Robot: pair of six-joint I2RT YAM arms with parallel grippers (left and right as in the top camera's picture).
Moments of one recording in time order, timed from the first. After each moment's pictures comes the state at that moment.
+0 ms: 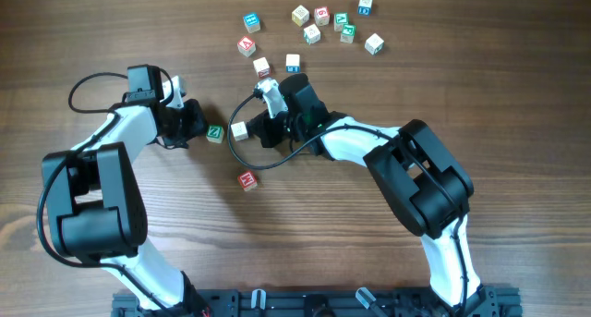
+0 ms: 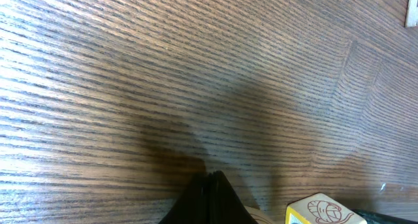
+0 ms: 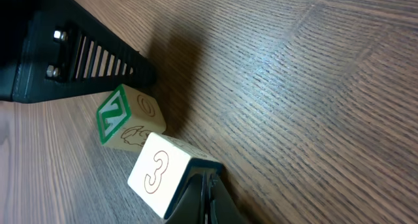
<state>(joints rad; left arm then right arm) 0.14 1.91 1.06 -0.41 0.37 -0.27 0.65 2.21 1.26 0.22 -0.51 0.28</state>
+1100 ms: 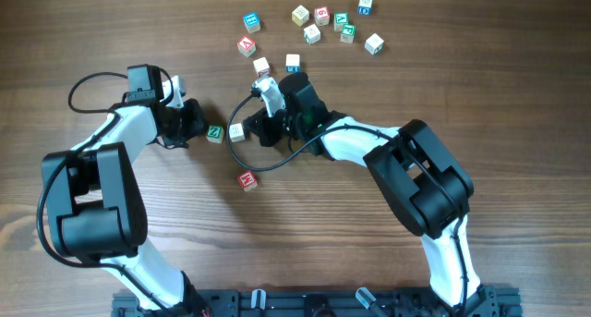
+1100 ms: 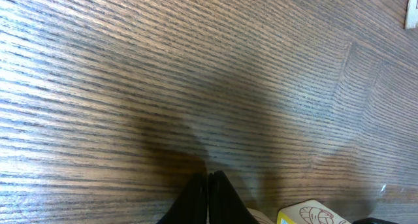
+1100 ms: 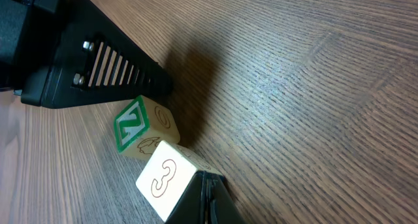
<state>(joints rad) 0.14 1.91 1.06 -0.40 0.36 -0.27 0.65 2.21 1.26 0.27 -0.53 0.26</state>
